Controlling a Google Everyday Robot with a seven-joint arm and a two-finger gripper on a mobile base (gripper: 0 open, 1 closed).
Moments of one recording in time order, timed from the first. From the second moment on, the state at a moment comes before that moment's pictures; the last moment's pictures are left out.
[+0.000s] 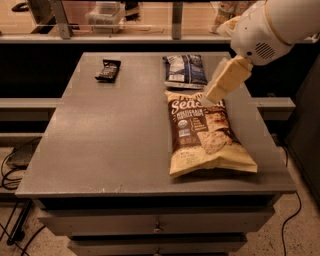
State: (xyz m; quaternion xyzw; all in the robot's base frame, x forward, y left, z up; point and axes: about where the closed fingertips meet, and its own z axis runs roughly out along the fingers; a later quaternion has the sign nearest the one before) arm 0.545 -0.105 0.998 -0.61 0.71 0.05 0.36
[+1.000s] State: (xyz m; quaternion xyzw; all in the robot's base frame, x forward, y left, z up) arm 0.599 -0.033 0.949 -0.59 0.70 0.13 0.39
